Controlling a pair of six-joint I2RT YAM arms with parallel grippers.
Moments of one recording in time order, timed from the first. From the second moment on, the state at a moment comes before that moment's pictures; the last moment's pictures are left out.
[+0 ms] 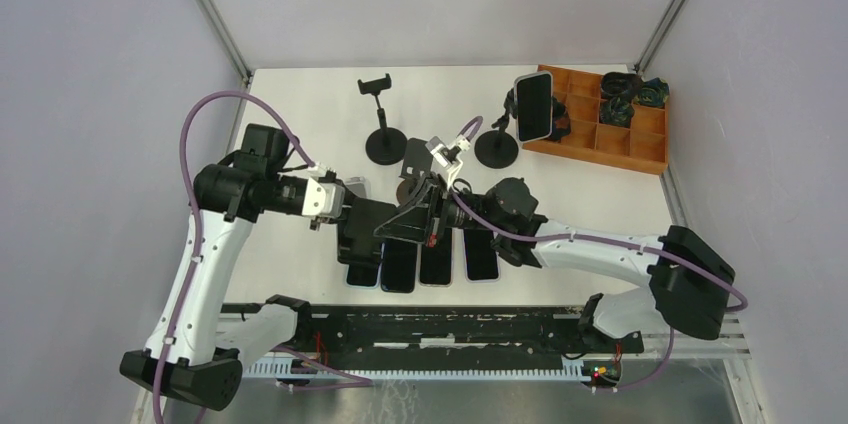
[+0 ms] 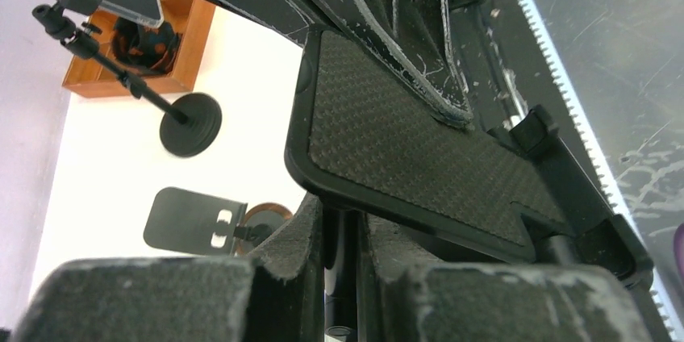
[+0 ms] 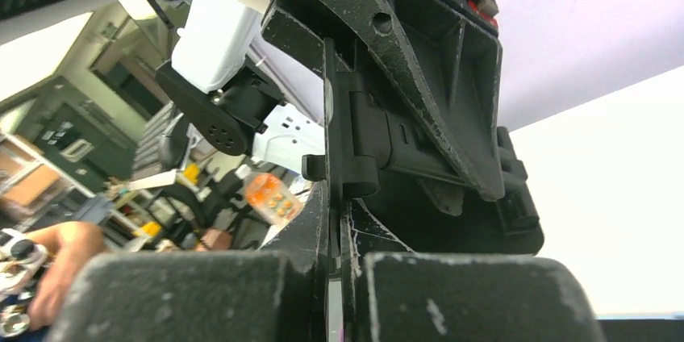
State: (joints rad) left arm -0.21 1.02 1.29 -1.34 1.19 1.38; right arm 1.02 1.39 0.79 0.98 -0.58 0.90
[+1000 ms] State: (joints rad) left arm -0.20 1.01 1.29 -1.04 0.88 1.01; right arm 0.58 1.28 0.69 0.20 -0.58 0.14
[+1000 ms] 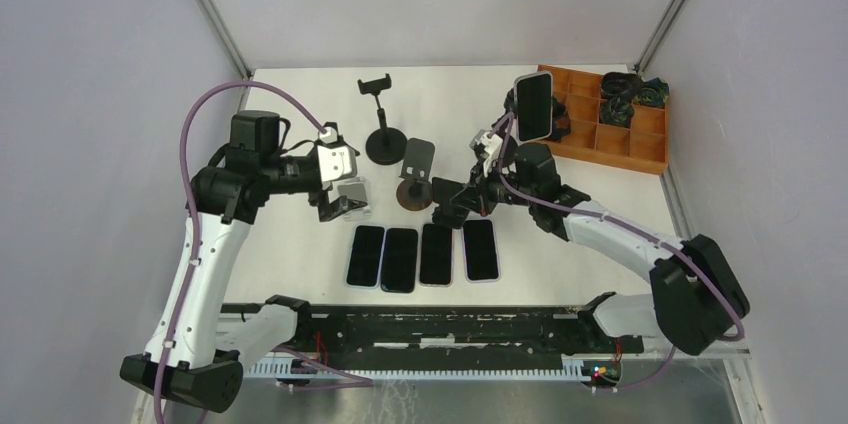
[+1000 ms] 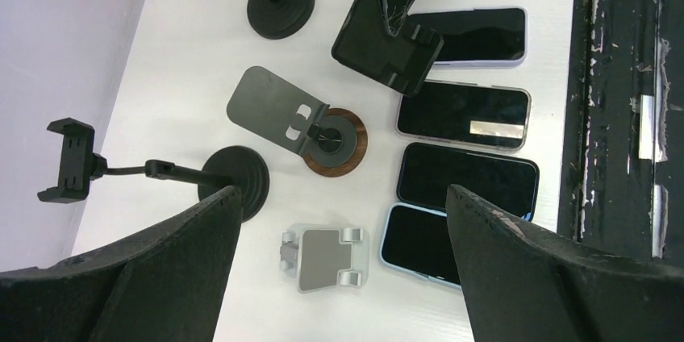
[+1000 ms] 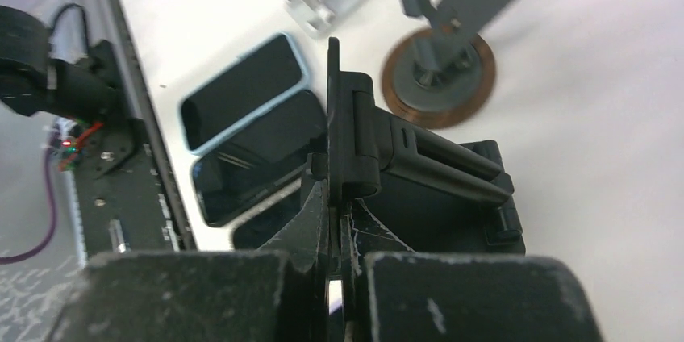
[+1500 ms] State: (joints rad) left arm -0.20 1.01 1.28 -1.02 0.87 0.97; right arm 0.49 1.61 0.78 0.27 -0.63 0.00
